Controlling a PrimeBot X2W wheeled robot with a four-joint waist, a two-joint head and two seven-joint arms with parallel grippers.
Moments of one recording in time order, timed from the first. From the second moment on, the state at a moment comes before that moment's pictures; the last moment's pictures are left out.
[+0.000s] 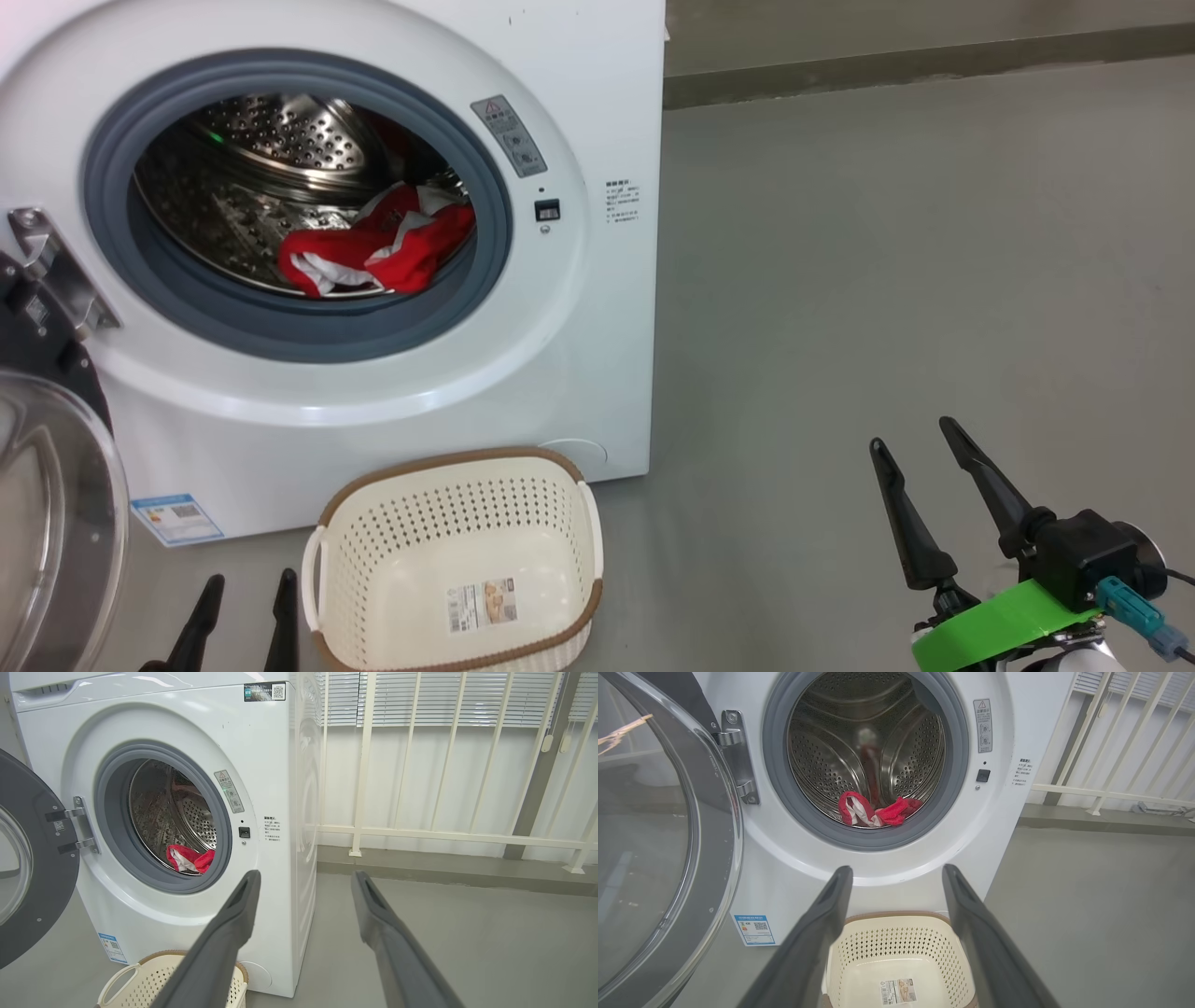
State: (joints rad) left arm 0.06 0.13 0.07 0.24 -0.31 -0.11 -0.25; right arm -0.02 -0.12 0.08 0.15 0.26 0.13 -0.26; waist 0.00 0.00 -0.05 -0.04
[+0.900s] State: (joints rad) left arm 0.06 0.10 0.08 0.23 -0.33 -0.11 -0.25; right arm -0.02 -0.14 0.09 0.16 0.26 0.13 -0.26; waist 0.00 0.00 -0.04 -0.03
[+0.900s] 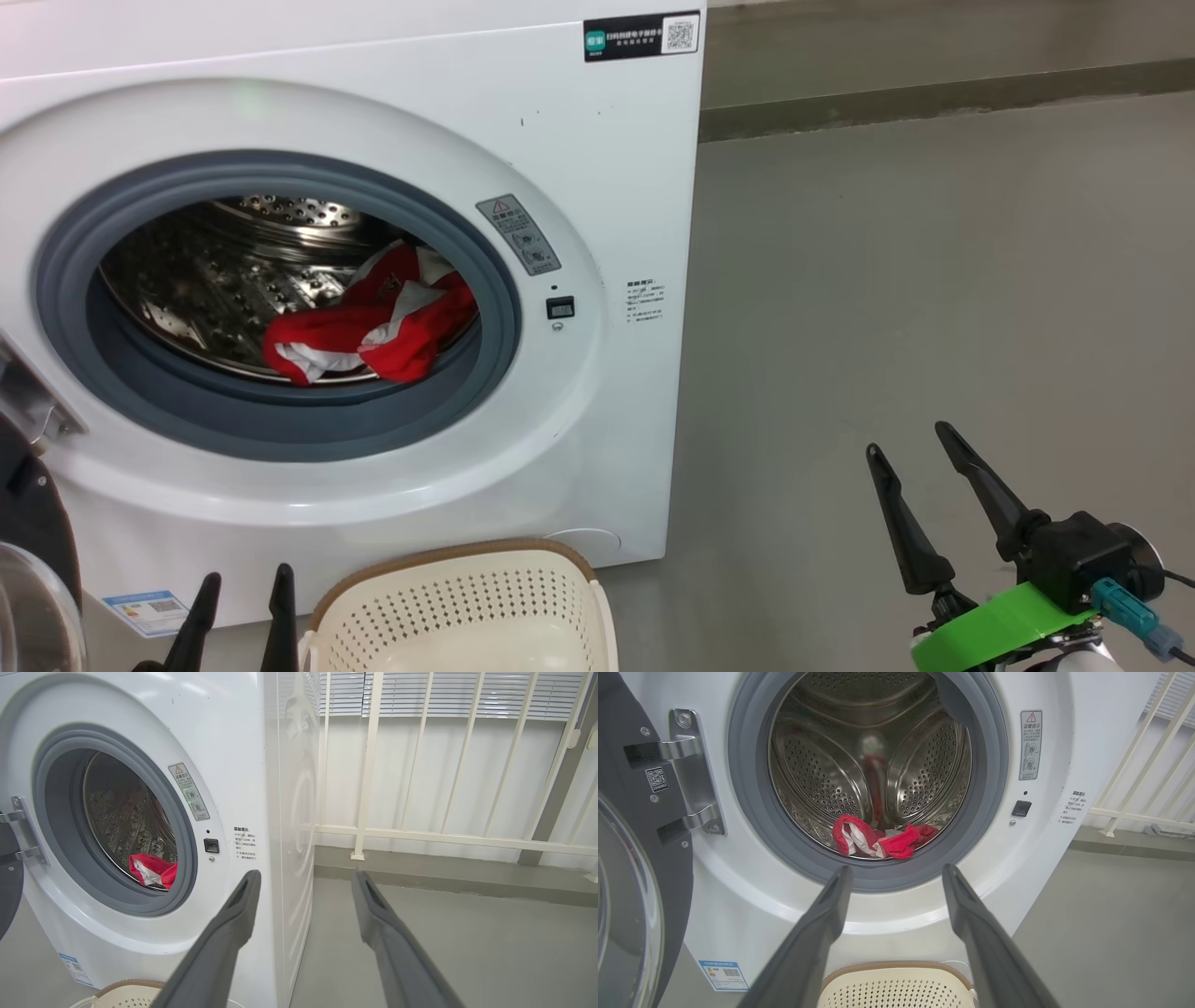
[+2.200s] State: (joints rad) left arm -0.19 0.09 0.07 0.29 -0.33 -0.05 -0.25; right arm -0.09 -0.13 0.11 0.14 0.26 0.13 -0.26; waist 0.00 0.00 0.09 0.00
